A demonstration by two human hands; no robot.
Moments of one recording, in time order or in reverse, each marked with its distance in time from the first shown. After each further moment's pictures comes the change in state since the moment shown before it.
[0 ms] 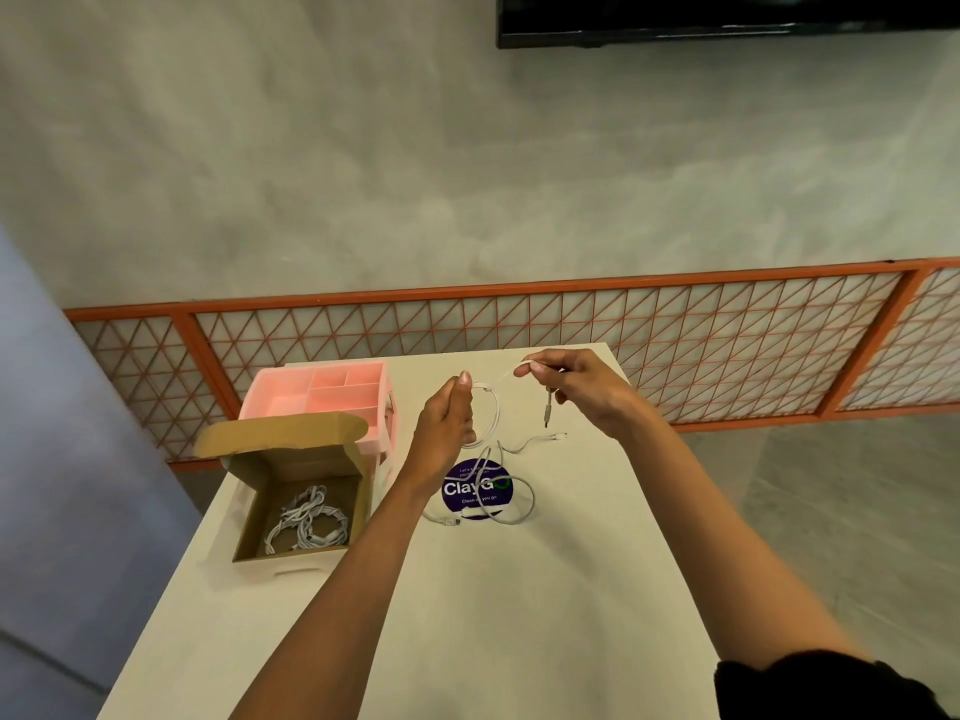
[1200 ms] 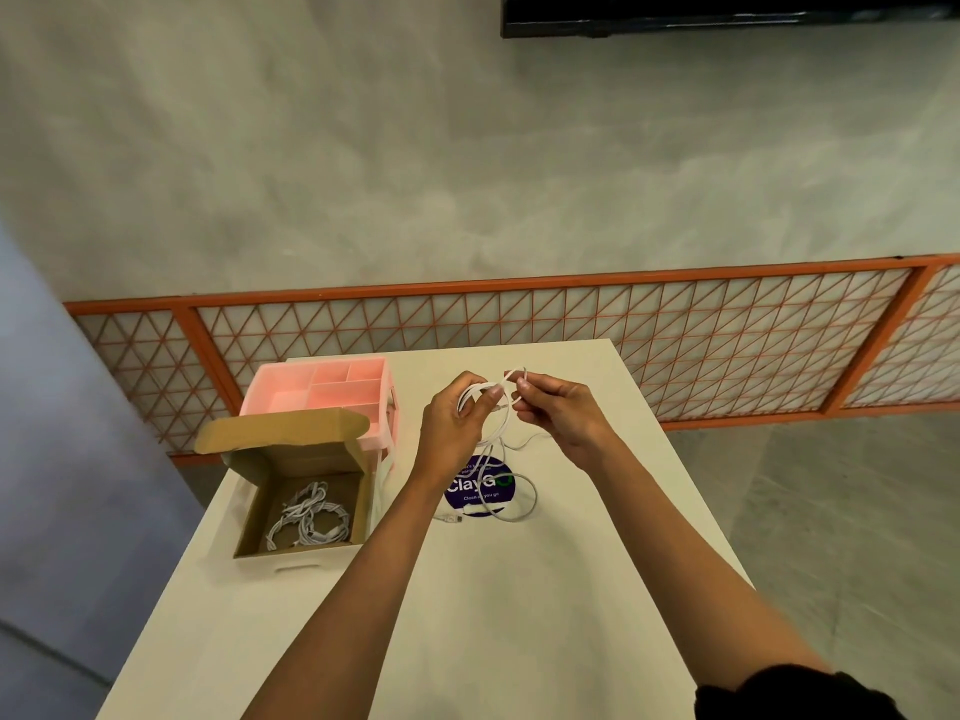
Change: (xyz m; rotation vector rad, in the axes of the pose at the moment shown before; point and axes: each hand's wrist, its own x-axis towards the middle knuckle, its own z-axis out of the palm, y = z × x) left_hand -0.001 0.000 0.007 0.108 0.030 0.132; right_hand 0.010 0.041 0.039 0.594 0.112 0.133
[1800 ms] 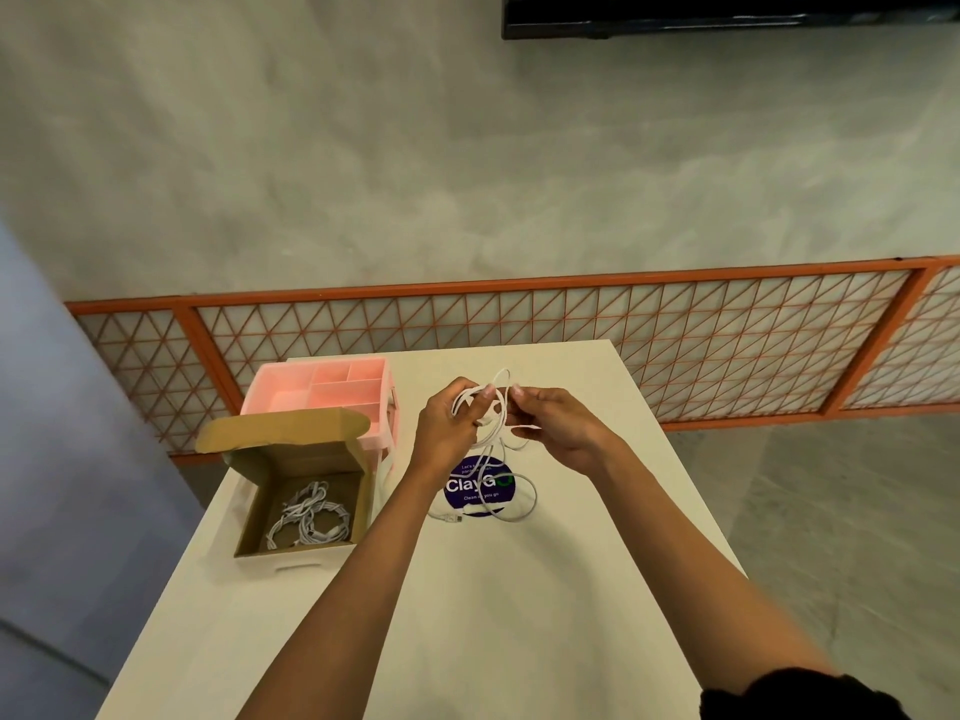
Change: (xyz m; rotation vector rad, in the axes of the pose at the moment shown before) left_hand 0.006 -0.013 -0.003 -0.020 0.013 -0.140; right_hand -0.005 -0.002 0.005 -0.143 -0.166 0.153
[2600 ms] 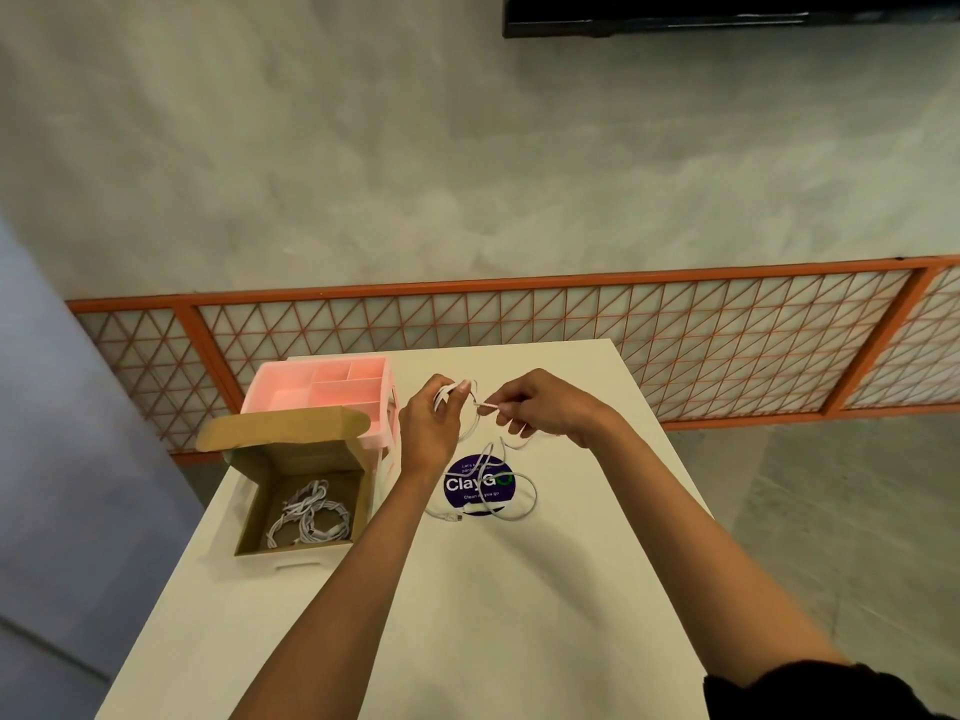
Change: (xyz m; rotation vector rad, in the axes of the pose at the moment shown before) left_hand 0.005 -0.009 -0.008 0.176 0.244 0.133; right_hand -0.010 -0.039 0.012 -0.725 -0.094 -0.025
